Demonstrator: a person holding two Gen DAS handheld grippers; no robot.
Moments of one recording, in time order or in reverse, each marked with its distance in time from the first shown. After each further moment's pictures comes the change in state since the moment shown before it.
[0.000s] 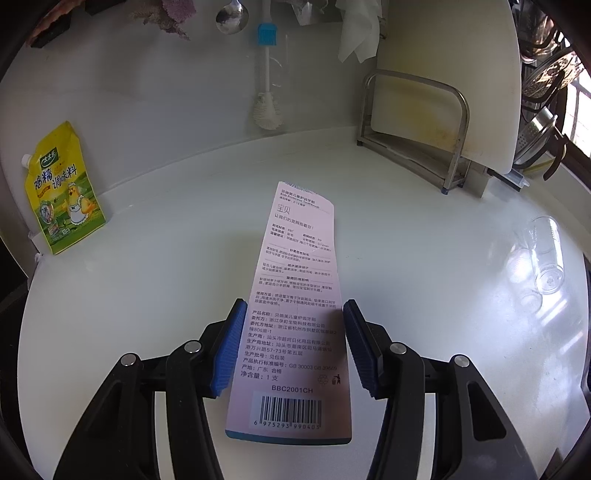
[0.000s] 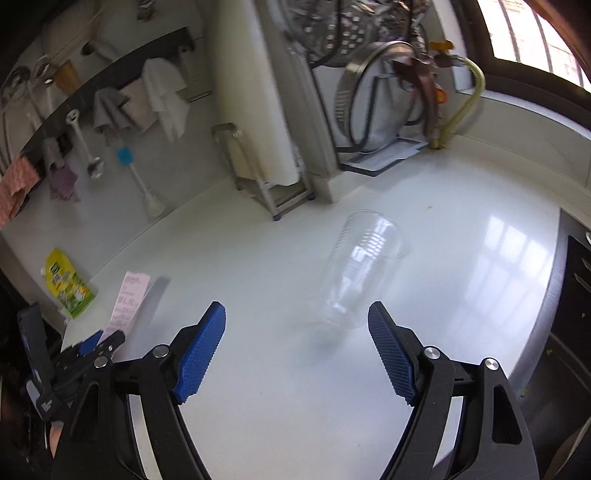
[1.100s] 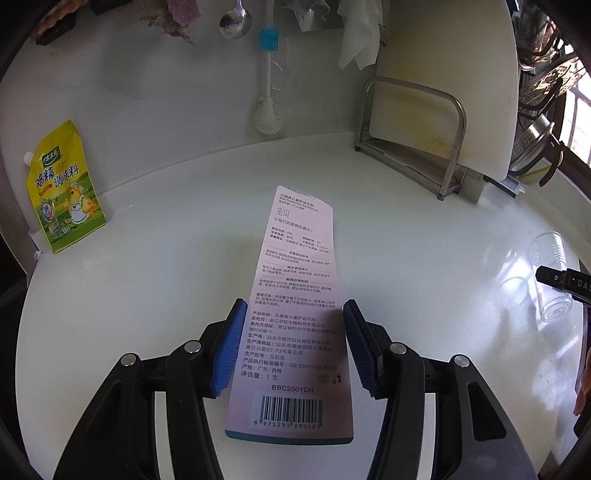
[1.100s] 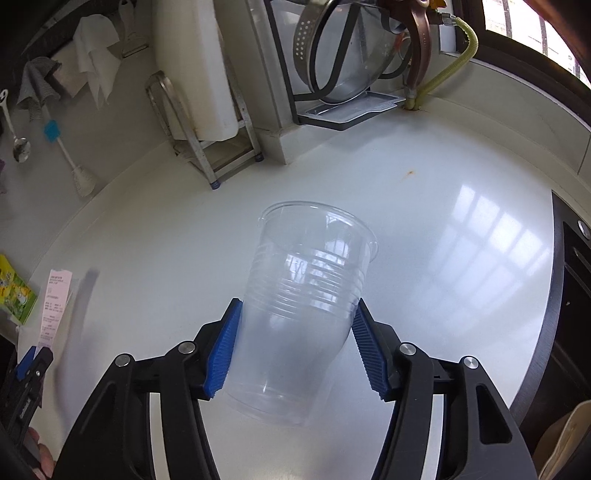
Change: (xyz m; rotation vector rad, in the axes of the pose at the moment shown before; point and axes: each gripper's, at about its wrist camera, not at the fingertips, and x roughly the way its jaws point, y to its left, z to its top) left arm -0.009 0.000 -0.001 -0.017 -0.017 -0.015; right arm 0.066 -0.002 0.003 -0.004 0.147 -0.170
